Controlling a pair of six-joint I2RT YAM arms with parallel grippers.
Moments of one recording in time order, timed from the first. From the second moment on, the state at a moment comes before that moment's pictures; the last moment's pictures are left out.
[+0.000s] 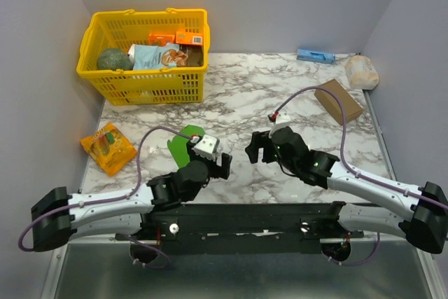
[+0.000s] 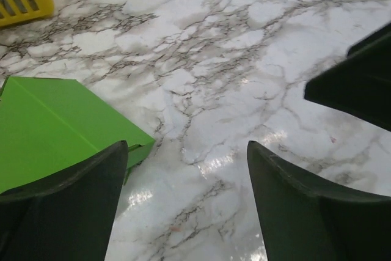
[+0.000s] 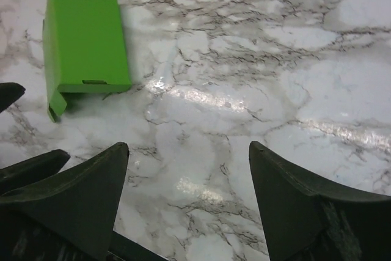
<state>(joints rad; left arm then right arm) -1.20 1.02 0.42 0.26 -0.73 -0.34 0.93 1.07 0.69 -0.19 0.38 0.56</state>
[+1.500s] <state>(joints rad) -0.34 0.73 0.78 -0.40 -0.03 -0.36 1.18 1.95 0.97 0.52 0.49 -0.18</state>
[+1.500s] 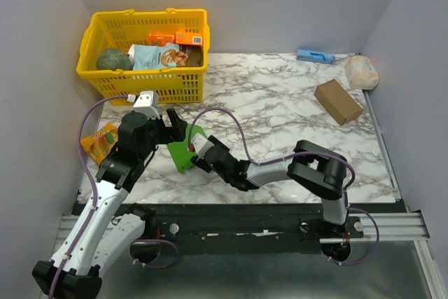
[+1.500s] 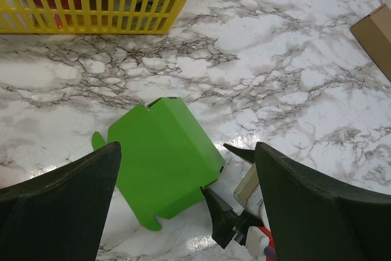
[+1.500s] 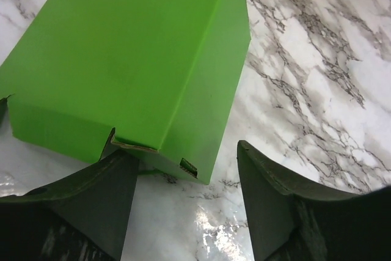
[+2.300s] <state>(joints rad) -0.31 0.74 0.78 -0.40 0.04 -0.35 1.17 1.81 0.83 0.65 0.34 -0.12</state>
